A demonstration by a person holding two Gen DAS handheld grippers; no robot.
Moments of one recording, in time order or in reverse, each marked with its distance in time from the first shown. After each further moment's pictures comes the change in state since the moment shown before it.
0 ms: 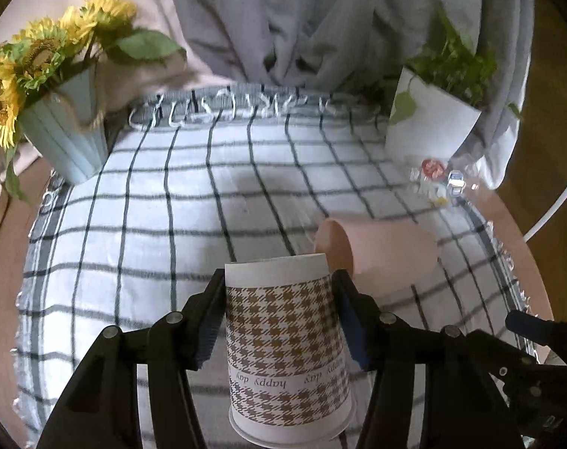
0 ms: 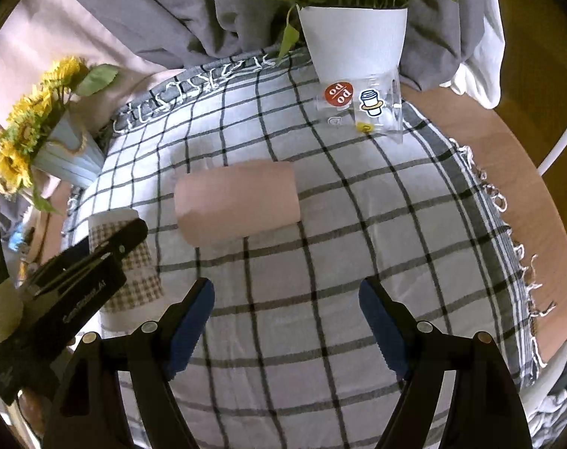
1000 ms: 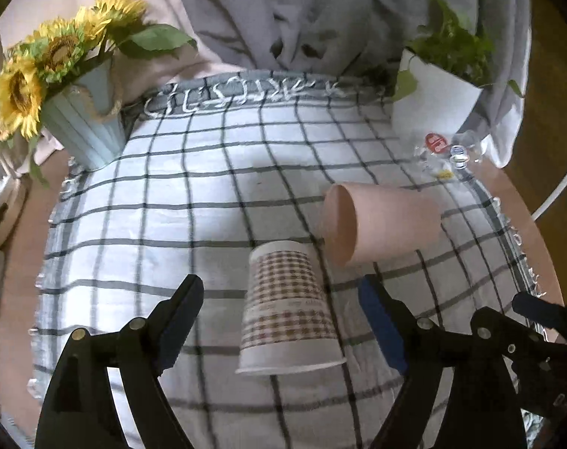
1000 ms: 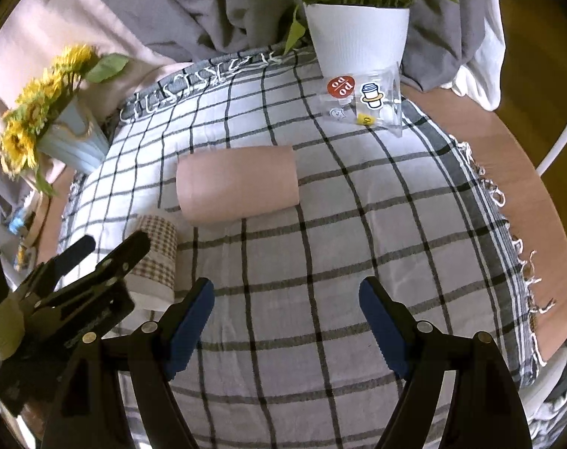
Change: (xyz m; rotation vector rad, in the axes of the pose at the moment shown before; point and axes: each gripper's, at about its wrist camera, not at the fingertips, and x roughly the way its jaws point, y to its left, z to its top) left arm -0.025 -0.004 -0.009 0.031 0.105 0.083; right arm -0.005 -0.003 -0.018 -0.016 -0.004 0.015
